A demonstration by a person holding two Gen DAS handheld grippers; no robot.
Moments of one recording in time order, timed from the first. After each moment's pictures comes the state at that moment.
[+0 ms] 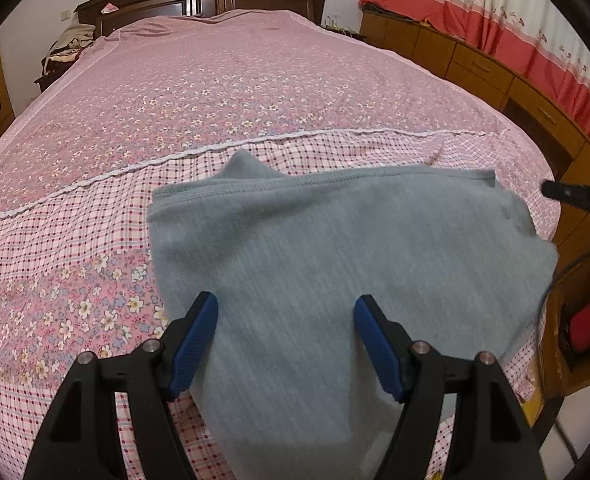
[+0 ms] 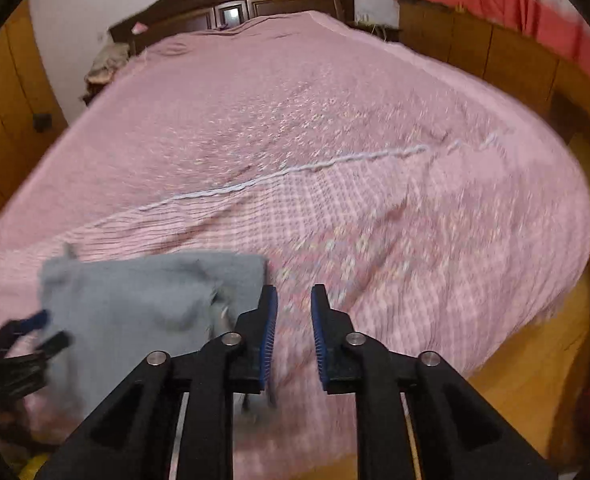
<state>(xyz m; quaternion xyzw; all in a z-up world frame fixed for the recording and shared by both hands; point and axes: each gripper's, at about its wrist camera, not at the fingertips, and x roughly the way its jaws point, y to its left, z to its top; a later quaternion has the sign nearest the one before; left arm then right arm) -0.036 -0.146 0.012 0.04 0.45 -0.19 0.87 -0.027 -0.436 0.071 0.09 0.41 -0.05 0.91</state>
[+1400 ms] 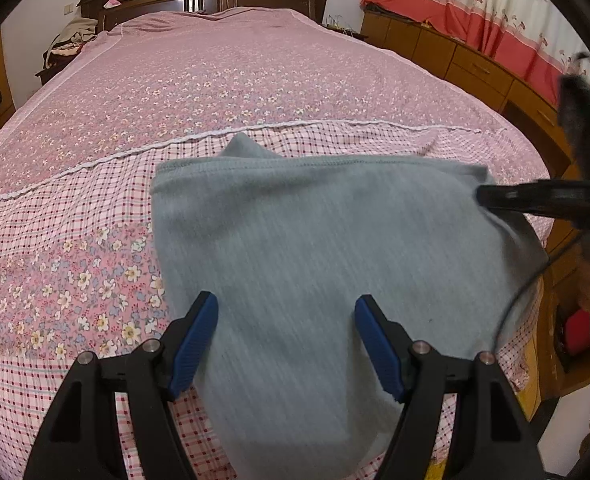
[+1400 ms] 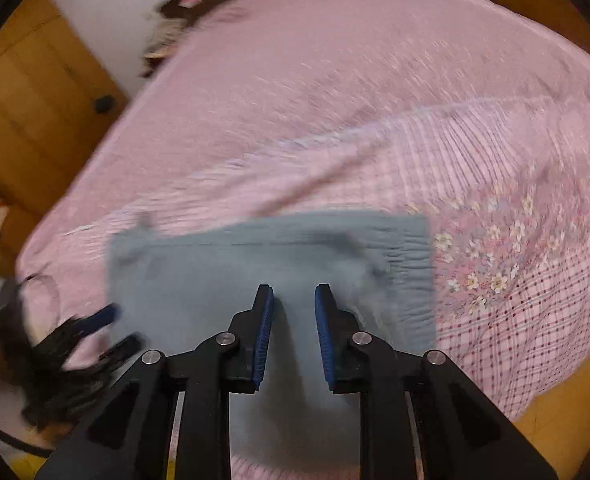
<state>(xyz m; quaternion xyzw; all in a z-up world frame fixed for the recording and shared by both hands) -0.053 -0.141 0.010 0.03 0.45 -0.20 0.87 0.027 -0.373 0.030 0.12 0.47 0.06 0.87</state>
